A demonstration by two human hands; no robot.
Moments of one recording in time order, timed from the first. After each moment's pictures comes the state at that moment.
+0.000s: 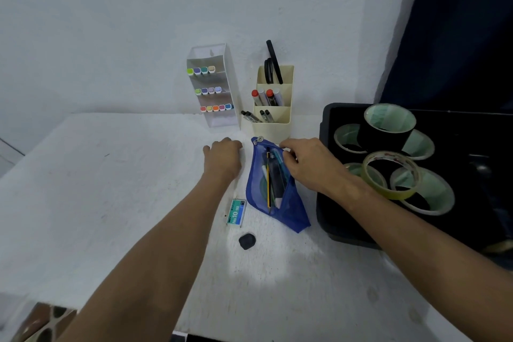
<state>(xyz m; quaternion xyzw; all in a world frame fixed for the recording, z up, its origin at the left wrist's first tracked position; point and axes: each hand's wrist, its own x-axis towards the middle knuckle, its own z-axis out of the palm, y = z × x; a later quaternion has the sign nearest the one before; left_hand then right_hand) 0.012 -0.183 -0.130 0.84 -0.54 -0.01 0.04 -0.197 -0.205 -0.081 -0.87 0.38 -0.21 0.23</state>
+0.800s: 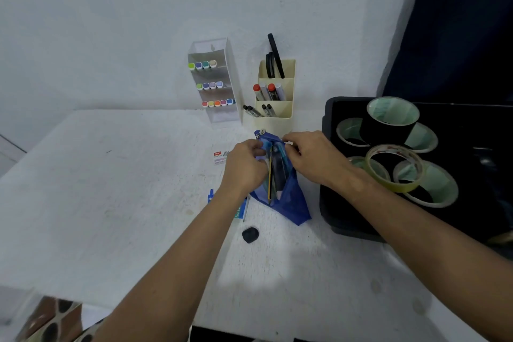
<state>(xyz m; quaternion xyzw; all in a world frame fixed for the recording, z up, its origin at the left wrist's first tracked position) -0.058 -0.137 -0.090 0.78 -0.44 -0.25 0.36 -0.195 -0.206 -0.080 -0.88 0.38 -0.21 0.21</state>
